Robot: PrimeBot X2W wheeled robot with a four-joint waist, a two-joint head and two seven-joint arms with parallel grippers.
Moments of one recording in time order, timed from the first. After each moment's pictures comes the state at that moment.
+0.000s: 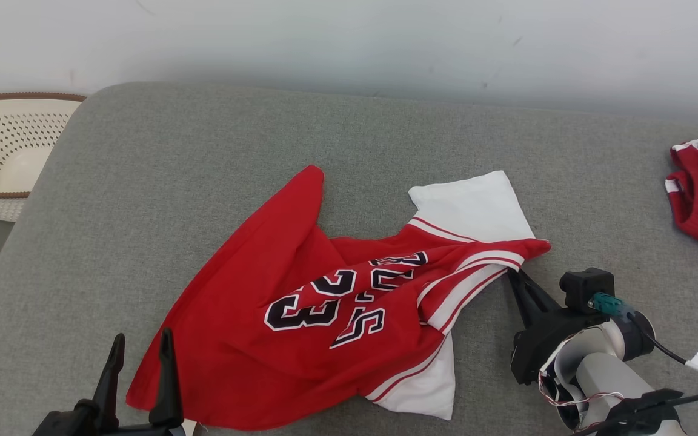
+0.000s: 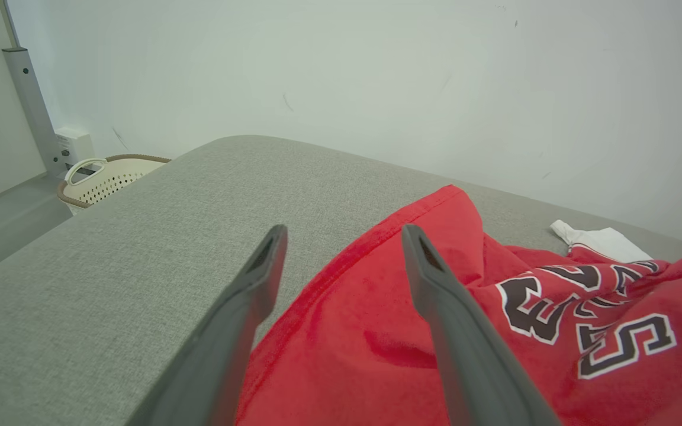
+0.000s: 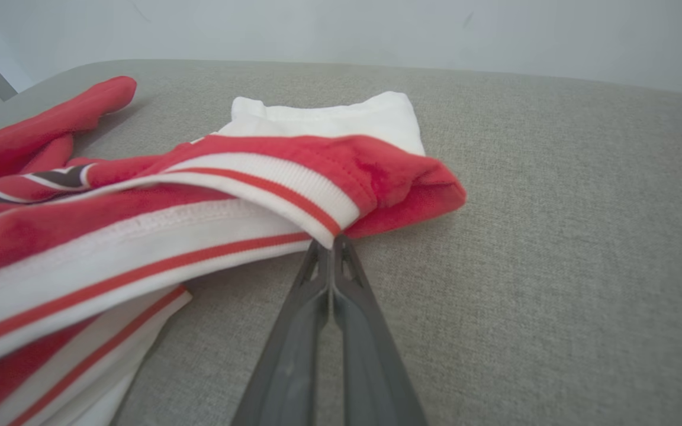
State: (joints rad) left arm -0.08 0.05 0.01 0.05 -0.24 0.01 -0.26; right arm -0.57 -0.25 0.54 0.81 0.41 0.13 -0.24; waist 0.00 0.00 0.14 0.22
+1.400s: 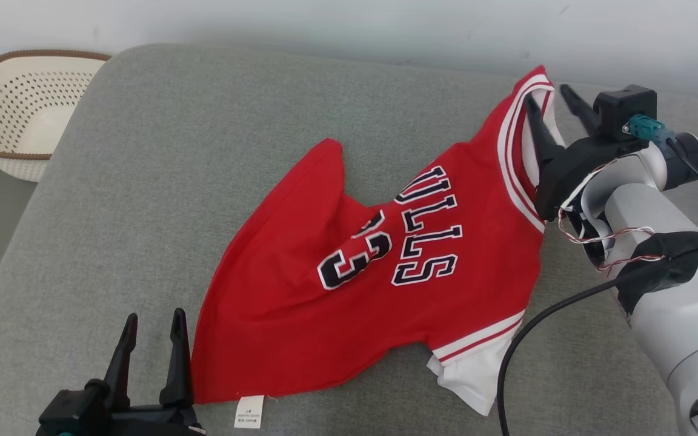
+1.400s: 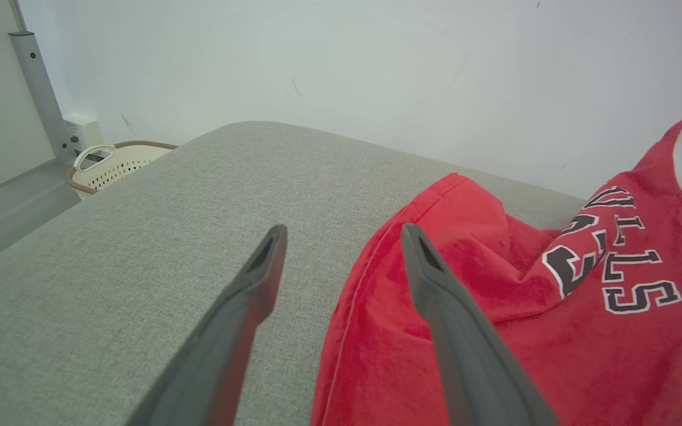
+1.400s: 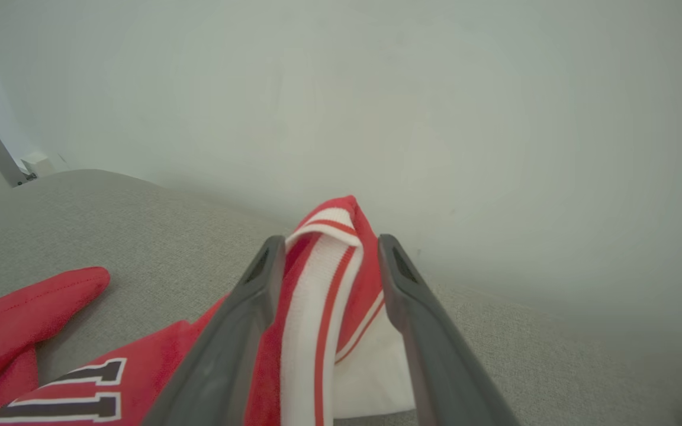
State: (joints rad) left arm -0.14 0.05 -0.03 0.07 -0.26 0.01 -0.26; right arm -1.08 -0.28 0.64 1.06 0.40 0.13 -0.26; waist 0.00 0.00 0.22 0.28
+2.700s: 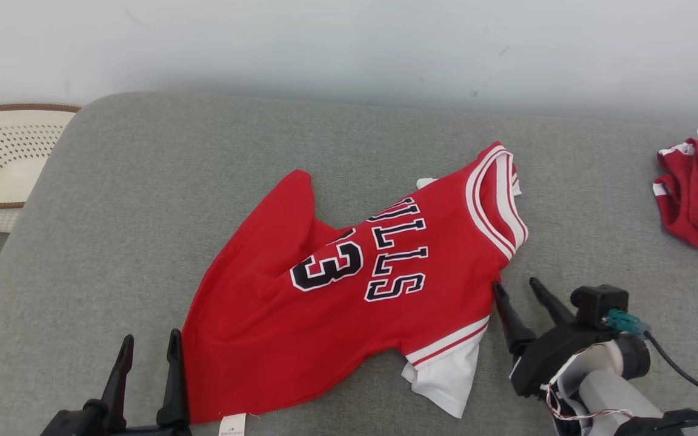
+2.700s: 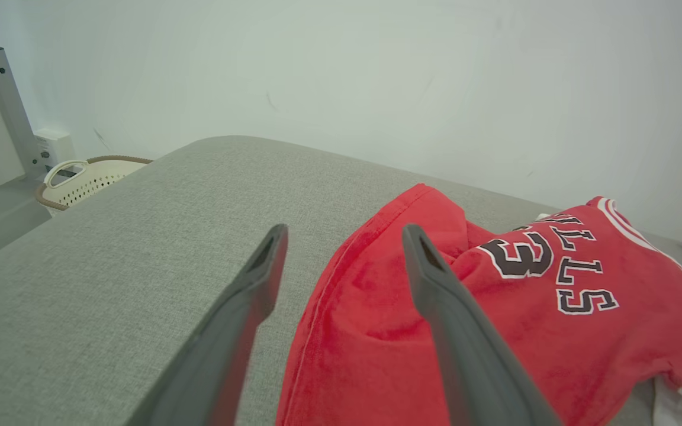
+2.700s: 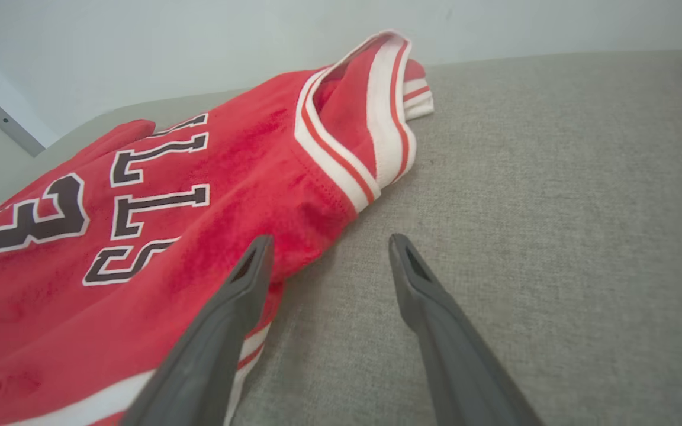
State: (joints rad) left arm -0.08 0.05 -0.01 0.06 -0.24 0.01 -0.26; right arm -0.50 -0.28 0.57 0.71 0.58 0.13 -0.25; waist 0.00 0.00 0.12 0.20
